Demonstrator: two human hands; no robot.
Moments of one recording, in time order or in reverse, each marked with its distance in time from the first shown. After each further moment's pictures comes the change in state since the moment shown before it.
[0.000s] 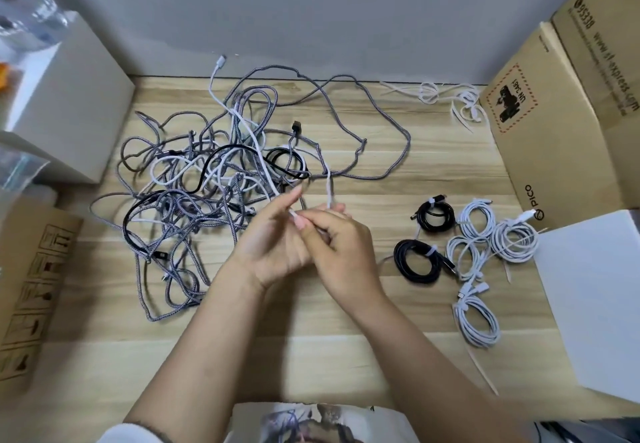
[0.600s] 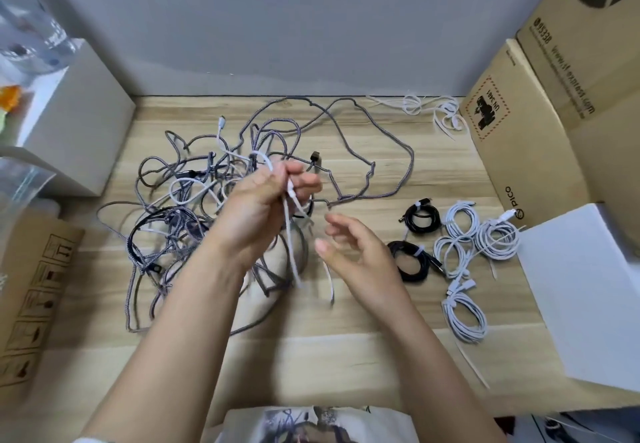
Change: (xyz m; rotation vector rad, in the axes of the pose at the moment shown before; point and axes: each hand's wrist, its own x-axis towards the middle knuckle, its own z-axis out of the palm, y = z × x) left_hand -0.018 0.011 0.043 0.502 0.069 0.552; right_hand -0.024 0.007 -0.041 0.253 -0.095 0.262
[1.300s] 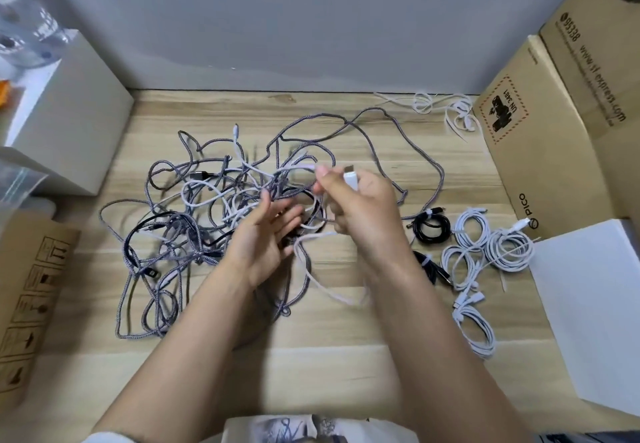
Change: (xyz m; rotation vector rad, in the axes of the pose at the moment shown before) left_hand 0.019 -0.049 -0.041 -0.051 0.281 -0.380; right_hand 0.042 -0.075 0.005 0.356 0.009 0.055
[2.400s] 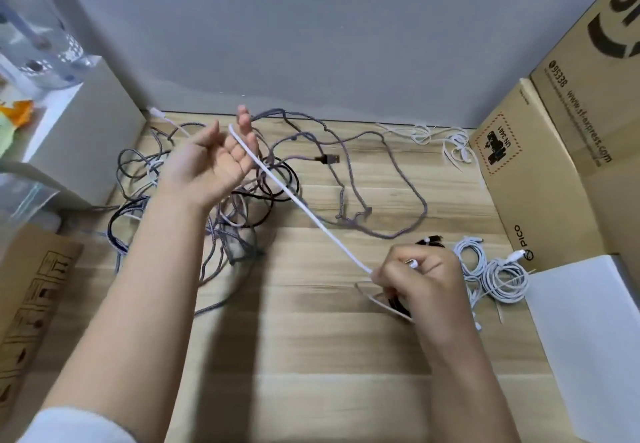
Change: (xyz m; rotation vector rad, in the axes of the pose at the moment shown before) left_hand -0.002 0.133 0.003 -0.488 -0.132 0.212; right_hand -0.046 -0.006 -0.042 -0.309 0.064 -0.085
